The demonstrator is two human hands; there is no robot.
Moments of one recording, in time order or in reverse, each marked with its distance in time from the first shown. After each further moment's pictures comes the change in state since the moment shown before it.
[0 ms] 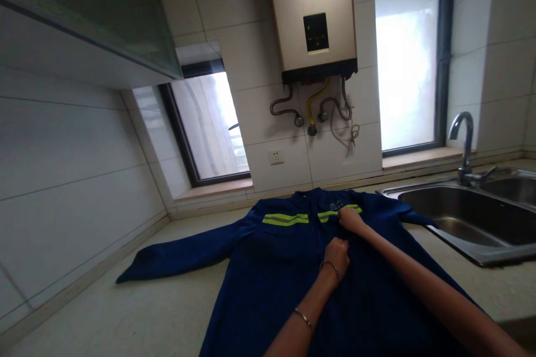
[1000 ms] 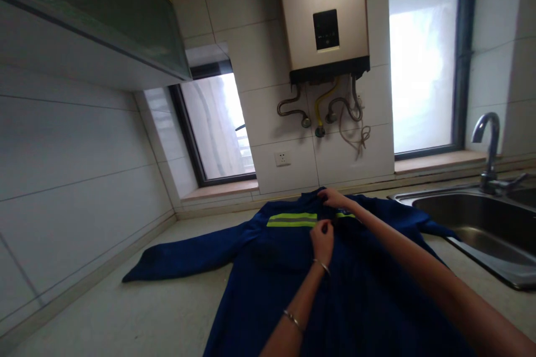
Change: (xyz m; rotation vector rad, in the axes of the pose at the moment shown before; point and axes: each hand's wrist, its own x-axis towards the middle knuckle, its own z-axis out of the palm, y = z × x) left_hand 0.021 -0.032 -0.059 -0.782 0.642 -0.413; right_hand 0.115 -0.035 -0.038 0.363 -0.053 -0.364
